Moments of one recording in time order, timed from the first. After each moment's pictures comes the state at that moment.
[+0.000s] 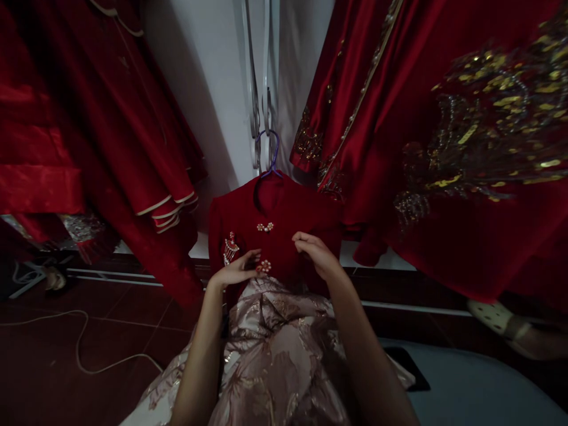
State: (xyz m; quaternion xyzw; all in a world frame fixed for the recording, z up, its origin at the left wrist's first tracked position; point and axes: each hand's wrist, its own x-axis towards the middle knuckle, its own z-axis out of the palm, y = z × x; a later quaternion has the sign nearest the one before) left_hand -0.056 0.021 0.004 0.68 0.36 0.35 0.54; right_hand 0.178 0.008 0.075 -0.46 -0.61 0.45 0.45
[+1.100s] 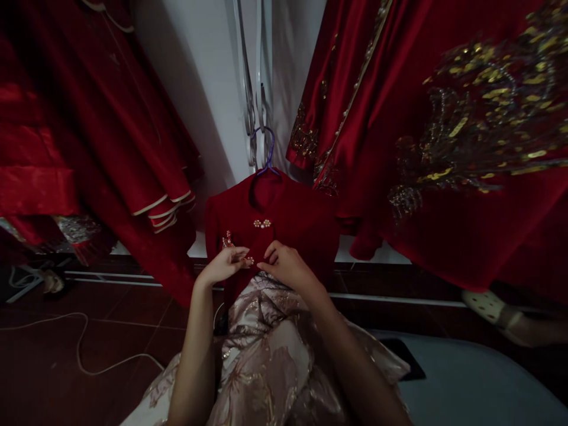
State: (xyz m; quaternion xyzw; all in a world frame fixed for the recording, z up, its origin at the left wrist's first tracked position) left_hand -0.067 0.007 0.041 0.70 0.33 0.35 0.53; right_hand 0.128 -0.021 0.065 -0.53 -0.73 0.28 0.34
